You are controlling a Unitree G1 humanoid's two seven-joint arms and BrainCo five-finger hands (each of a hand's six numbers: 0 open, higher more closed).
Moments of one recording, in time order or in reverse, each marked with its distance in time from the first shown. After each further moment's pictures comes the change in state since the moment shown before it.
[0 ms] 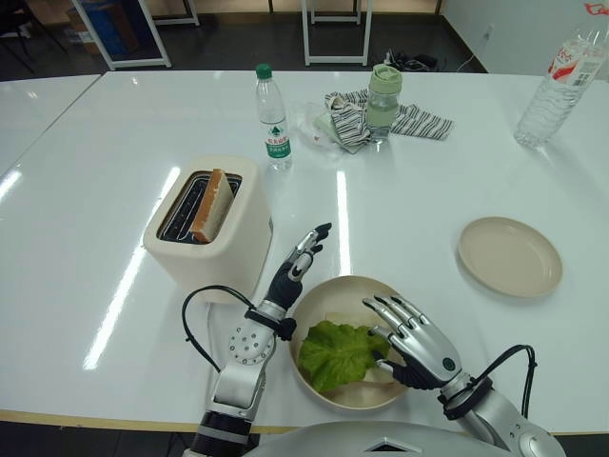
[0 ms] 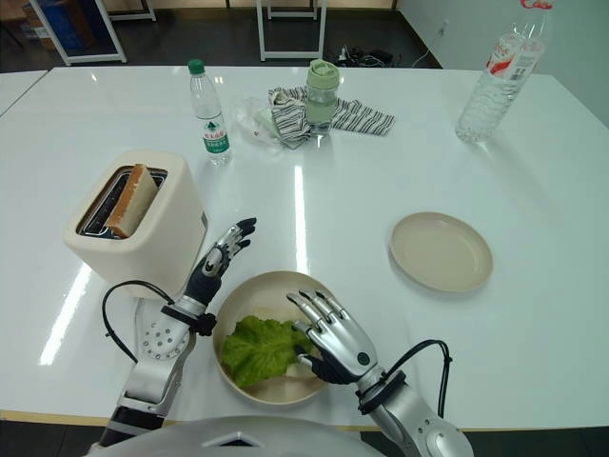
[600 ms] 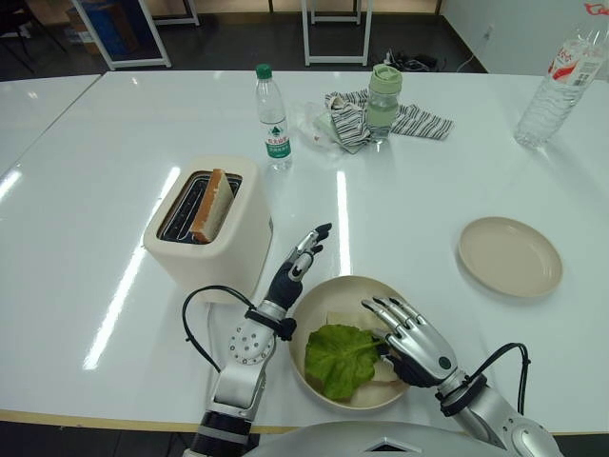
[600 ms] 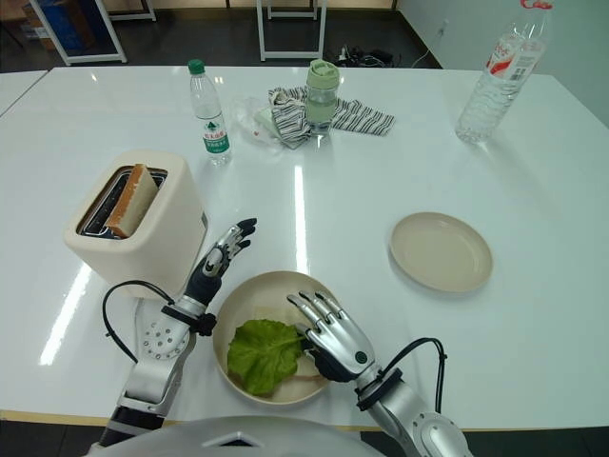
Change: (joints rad) left arm 0.000 0.000 0.000 0.000 0.000 0.003 -0.002; right arm -0.031 -0.013 0.035 0.042 -0.022 0.017 -0.038
